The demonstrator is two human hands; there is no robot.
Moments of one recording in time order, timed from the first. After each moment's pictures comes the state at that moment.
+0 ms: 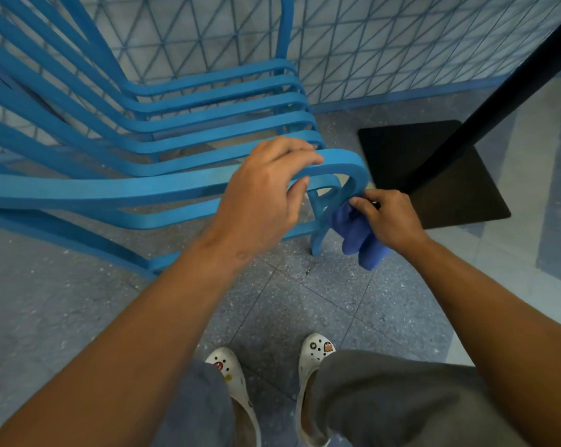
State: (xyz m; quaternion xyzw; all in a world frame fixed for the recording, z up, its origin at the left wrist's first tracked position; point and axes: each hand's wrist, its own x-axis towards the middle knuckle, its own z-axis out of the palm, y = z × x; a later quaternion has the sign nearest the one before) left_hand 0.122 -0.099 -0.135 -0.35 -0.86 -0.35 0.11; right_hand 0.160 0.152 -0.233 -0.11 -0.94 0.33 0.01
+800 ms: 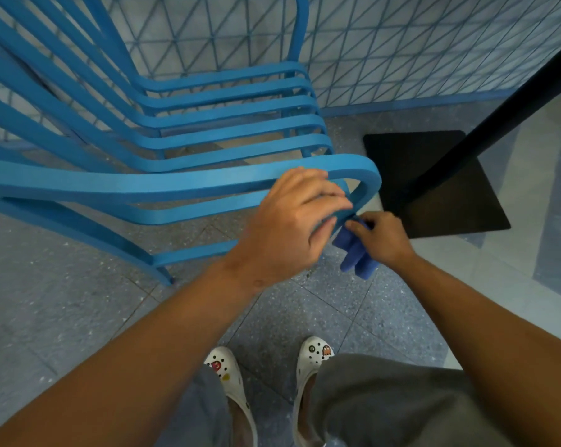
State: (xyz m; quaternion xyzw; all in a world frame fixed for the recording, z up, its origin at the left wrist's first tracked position) left_hand 0.139 -0.101 -0.165 -0.43 -0.82 -0.35 0.16; right_hand 0.164 0.136 -0.263 -0.19 -0.93 0.32 -0.07
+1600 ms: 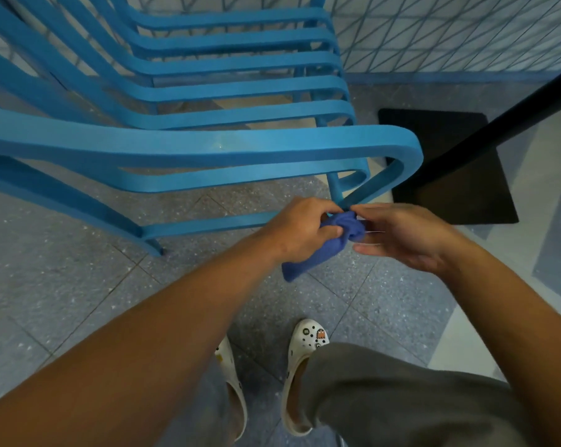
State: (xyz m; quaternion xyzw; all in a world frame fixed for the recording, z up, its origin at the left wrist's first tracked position) left_hand 0.110 -0.081 -0.275 -0.28 -0.83 -0.42 -0.24; right_hand 0.162 0.101 -0.201 -0.35 -0.63 0.63 -0.29
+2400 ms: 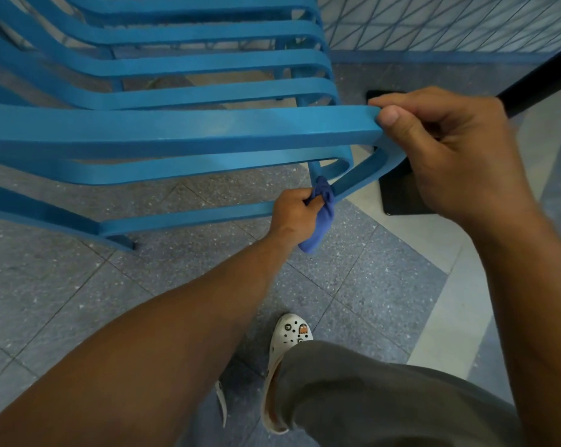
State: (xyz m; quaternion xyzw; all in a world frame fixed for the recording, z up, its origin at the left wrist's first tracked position) left_hand 0.104 -0.011 -0.353 0.02 -0.80 -0.56 -0.23; right_hand 0.133 0.118 -0.143 0.01 -0.93 0.36 0.09
